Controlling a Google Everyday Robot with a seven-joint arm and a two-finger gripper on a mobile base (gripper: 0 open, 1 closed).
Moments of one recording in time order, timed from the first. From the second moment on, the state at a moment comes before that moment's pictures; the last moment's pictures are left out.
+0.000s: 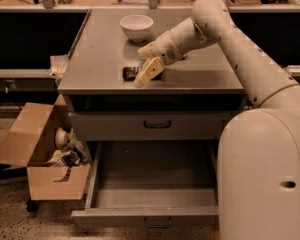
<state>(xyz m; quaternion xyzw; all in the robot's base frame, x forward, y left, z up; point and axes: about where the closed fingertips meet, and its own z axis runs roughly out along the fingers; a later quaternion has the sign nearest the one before) 0.713 0.019 0.837 -0.61 0.65 0.32 0.33</state>
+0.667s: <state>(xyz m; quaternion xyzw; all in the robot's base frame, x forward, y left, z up) 0.715 0.004 0.826 -0.56 0.65 0.37 0.36</state>
